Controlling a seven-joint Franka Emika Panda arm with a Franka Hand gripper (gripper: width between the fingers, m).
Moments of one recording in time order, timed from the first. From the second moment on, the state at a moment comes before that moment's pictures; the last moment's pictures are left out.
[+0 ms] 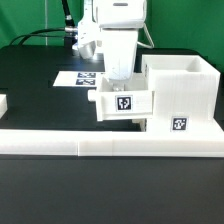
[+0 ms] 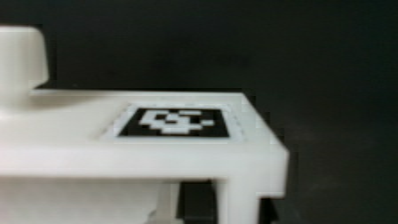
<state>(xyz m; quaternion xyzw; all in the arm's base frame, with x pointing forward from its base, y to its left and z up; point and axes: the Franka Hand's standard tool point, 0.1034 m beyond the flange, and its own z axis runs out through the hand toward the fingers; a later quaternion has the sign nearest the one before) 0.539 0.009 0.051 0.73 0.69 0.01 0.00</state>
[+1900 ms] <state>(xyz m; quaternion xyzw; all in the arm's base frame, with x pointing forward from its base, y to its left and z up) 0.535 -0.033 0.049 0.72 0.69 0.02 0.00</state>
